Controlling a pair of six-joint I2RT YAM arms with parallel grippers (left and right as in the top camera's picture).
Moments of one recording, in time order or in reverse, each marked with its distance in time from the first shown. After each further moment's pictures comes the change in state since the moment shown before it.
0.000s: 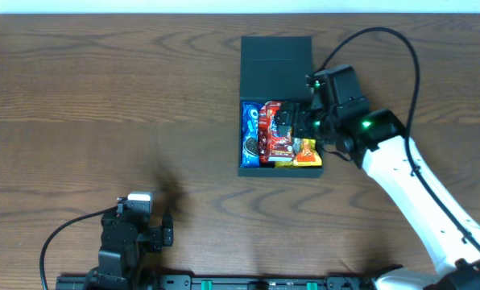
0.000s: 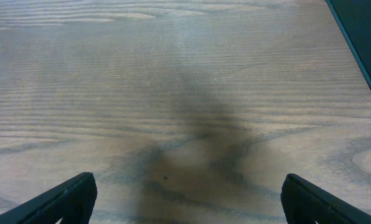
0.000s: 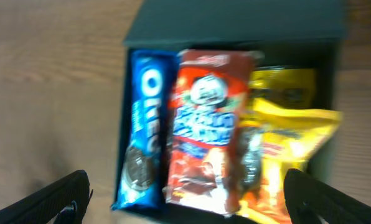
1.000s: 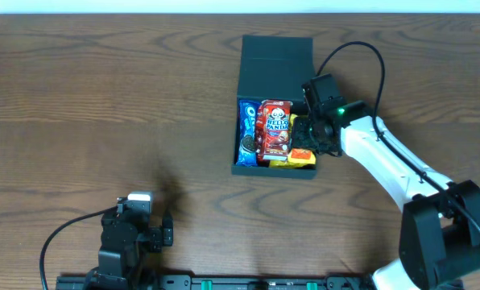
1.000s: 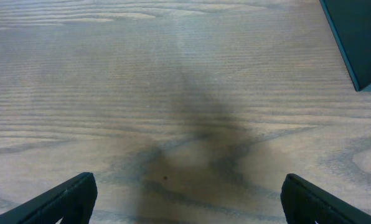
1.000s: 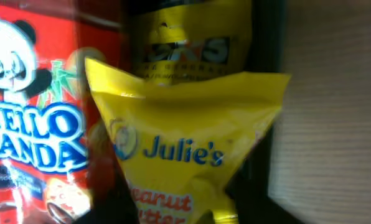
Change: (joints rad) left arm 0.000 0.000 0.000 0.000 0.000 0.000; right arm -0.057 0.234 -0.040 -0.018 0.083 0.025
